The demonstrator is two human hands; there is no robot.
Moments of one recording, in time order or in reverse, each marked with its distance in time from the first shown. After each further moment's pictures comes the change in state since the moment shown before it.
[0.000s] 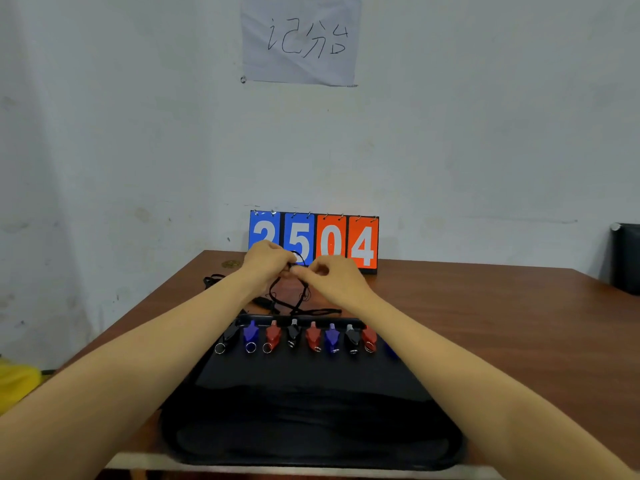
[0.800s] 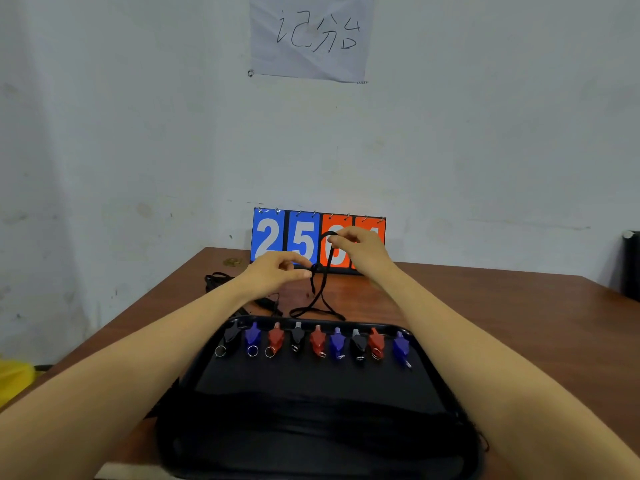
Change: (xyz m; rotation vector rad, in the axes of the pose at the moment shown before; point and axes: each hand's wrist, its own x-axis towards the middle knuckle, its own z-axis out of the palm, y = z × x) left_hand 0.017 -0.029 -0.015 0.383 -0.347 0.373; right_hand 0.040 0.019 -0.029 0.373 0.122 0.088
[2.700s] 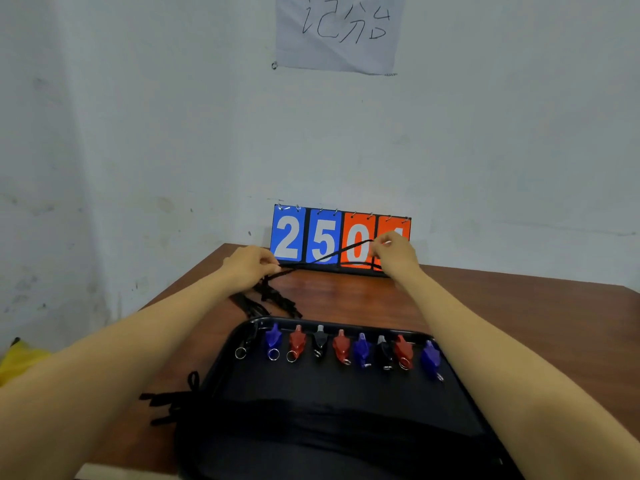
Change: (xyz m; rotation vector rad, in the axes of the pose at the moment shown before) left_hand 0.008 -0.058 -0.044 0.316 0.140 -0.191; right_hand 0.035 0.034 0.009 -0.116 0.182 0.175
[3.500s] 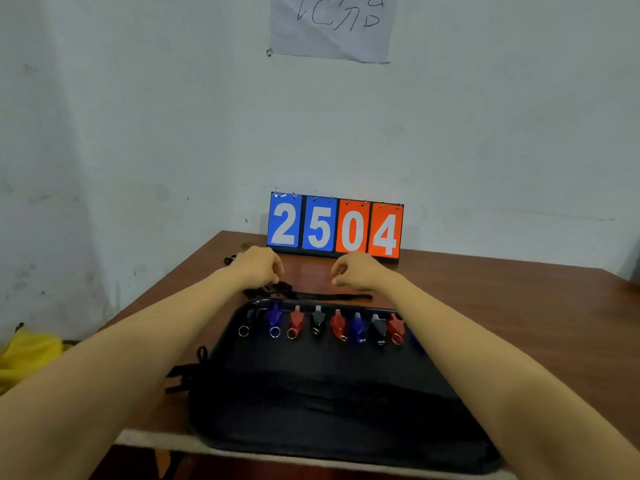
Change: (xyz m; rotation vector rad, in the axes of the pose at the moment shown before) left_hand -0.010 0.007 0.017 0.260 -0.172 0.049; right_hand -0.042 -0.004 0.023 -0.586 -0.558 -0.175
